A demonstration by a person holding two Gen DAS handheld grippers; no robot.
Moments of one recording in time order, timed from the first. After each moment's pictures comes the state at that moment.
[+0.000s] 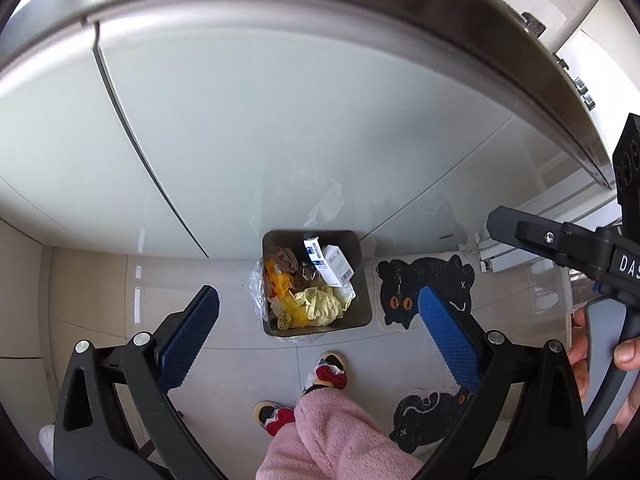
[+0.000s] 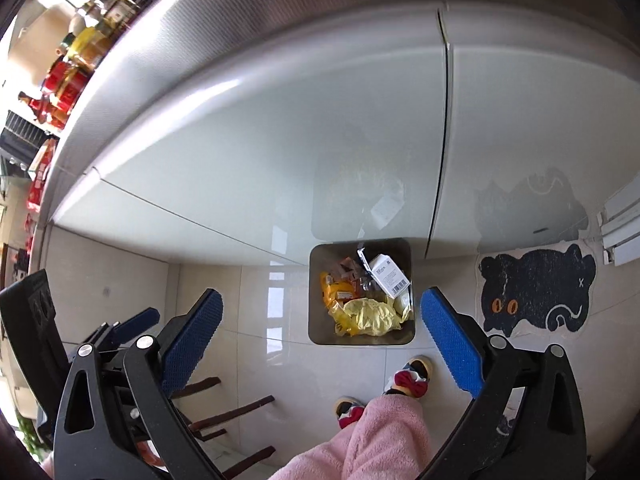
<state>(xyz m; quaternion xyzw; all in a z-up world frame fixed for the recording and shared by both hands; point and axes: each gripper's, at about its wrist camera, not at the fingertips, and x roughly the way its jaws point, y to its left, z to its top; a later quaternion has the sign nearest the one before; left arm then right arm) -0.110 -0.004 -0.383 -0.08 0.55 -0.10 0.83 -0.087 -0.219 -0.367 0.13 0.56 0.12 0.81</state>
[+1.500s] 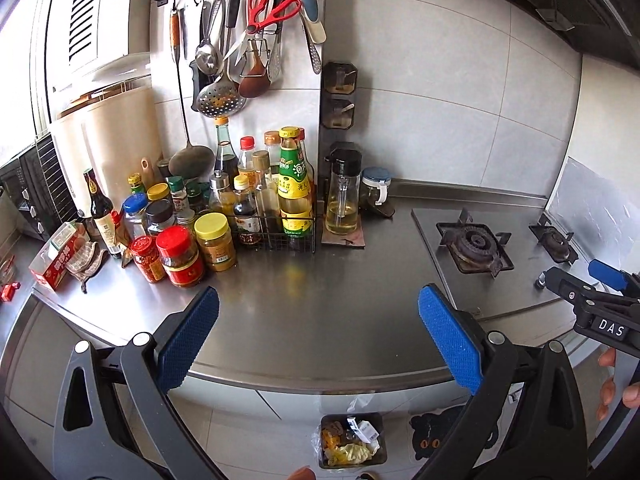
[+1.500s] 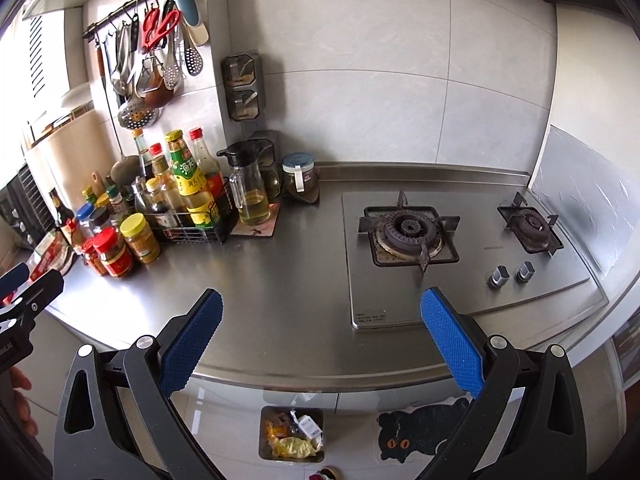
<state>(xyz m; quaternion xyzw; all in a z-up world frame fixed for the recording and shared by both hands) -0.080 0.006 0.002 -0.02 0.30 0.00 0.95 -0.062 -0.241 -0.020 0.02 0.34 0.02 0.94</state>
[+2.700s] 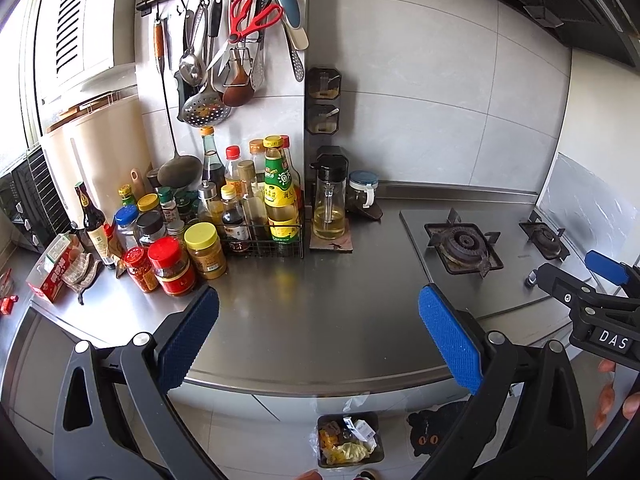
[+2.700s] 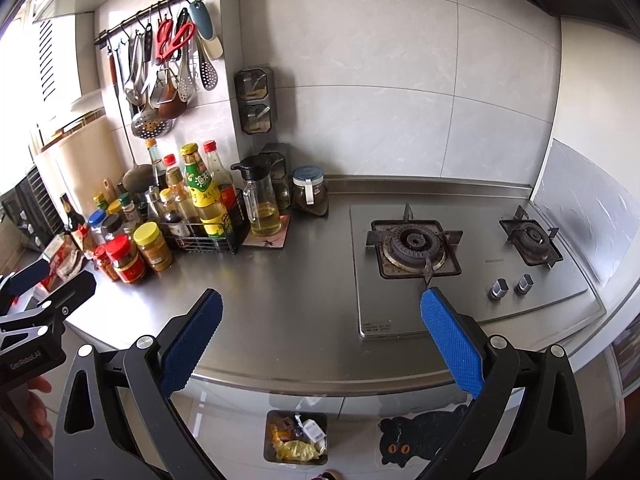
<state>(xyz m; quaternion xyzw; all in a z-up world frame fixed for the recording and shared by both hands) -0.077 -0.007 0.016 -0.01 0.31 -0.01 0.95 -0.072 -0.229 0.005 0.01 0.33 0.03 0.94</state>
